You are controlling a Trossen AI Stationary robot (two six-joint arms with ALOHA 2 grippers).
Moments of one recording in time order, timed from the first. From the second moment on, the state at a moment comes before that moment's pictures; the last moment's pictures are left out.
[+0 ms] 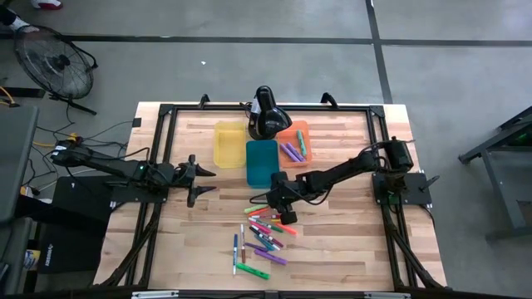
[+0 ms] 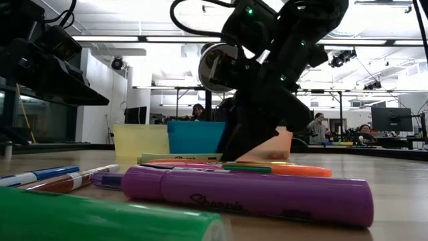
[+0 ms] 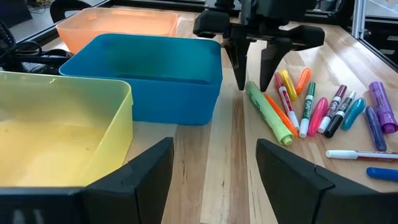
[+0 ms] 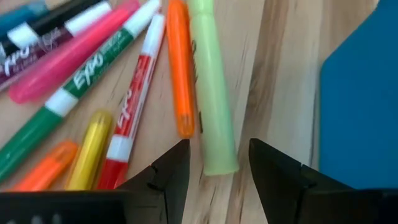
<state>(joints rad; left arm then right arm) -0.22 0.36 0.03 0.00 -0.31 -0.16 0.14 1.94 1.08 -0.05 0.02 -0.11</state>
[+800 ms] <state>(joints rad) -0.22 0.36 0.03 0.00 -0.31 -0.17 0.14 1.94 1.08 -0.04 -0.03 -0.11</state>
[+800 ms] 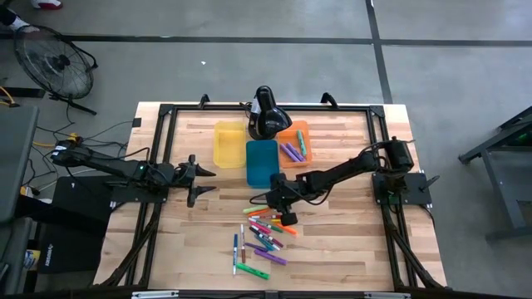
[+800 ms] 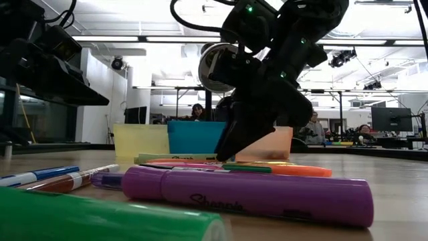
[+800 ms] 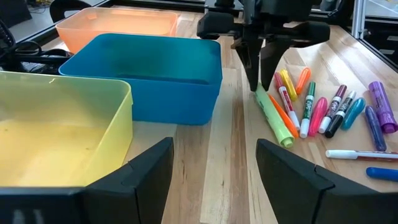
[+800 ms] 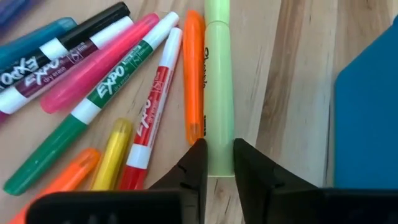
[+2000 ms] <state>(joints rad) -0.22 0.38 0.03 0.00 -0.30 -0.17 0.14 1.95 1.08 -0.09 -0.07 -0.14</state>
